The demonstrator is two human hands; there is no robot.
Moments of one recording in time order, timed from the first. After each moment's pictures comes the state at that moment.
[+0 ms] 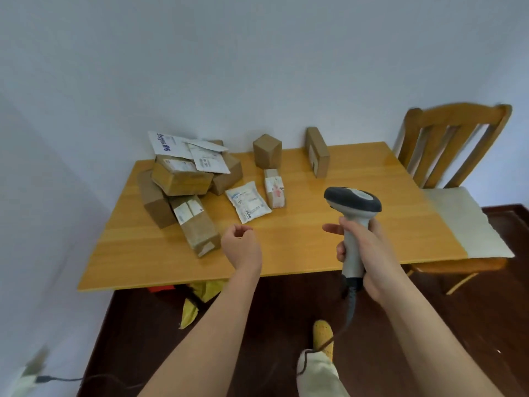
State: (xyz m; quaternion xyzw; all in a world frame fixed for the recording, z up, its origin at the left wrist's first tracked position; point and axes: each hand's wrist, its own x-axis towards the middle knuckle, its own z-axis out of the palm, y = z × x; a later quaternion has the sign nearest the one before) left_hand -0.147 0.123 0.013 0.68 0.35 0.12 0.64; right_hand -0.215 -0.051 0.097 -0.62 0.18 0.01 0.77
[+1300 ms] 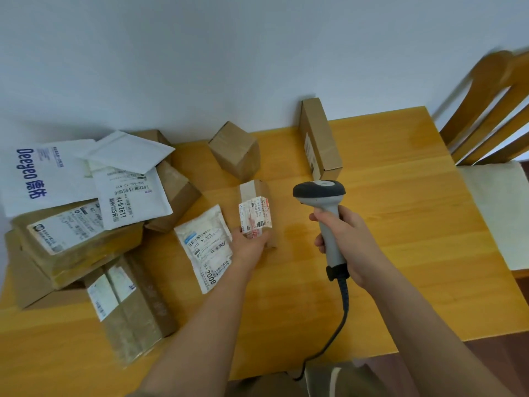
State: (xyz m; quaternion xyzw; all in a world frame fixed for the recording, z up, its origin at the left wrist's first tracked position) left_hand 0.171 0.065 -0.161 0.71 0.37 -0.21 0.57; right_hand 0.142 -0.107 -0.013 -0.67 0.28 0.17 0.67
